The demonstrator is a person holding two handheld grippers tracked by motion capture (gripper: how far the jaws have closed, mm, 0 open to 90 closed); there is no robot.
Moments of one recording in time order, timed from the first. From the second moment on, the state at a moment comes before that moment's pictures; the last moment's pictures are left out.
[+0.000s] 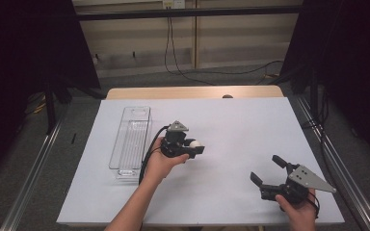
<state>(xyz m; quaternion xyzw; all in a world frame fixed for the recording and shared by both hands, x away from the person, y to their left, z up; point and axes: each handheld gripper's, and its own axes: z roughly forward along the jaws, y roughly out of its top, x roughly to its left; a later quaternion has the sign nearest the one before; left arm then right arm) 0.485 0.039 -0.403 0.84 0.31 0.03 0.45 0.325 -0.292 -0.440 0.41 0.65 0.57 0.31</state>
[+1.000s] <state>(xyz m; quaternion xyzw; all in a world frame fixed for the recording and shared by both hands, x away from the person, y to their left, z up) 0.485 0.051 -0.394 0.84 0.32 0.03 0.44 0.325 -0.292 -0.439 0.41 0.65 0.57 0.31</state>
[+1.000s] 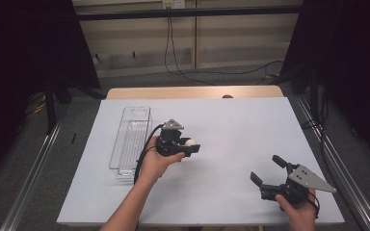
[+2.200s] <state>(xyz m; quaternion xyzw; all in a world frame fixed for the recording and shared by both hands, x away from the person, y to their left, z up) 0.487 0.070 -0.378 0.83 0.34 0.04 0.45 0.325 -0.291 -0.439 0.41 0.65 0.57 0.31</state>
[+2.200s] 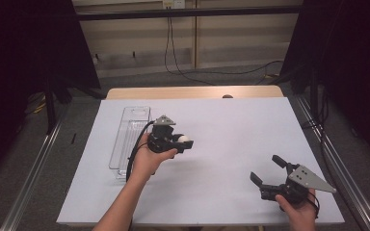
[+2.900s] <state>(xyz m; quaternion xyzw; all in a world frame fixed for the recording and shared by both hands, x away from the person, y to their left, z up) 0.487 0.085 -0.368 0.83 0.34 0.05 0.44 0.326 -0.291 -0.439 0.41 0.65 0.57 0.31</state>
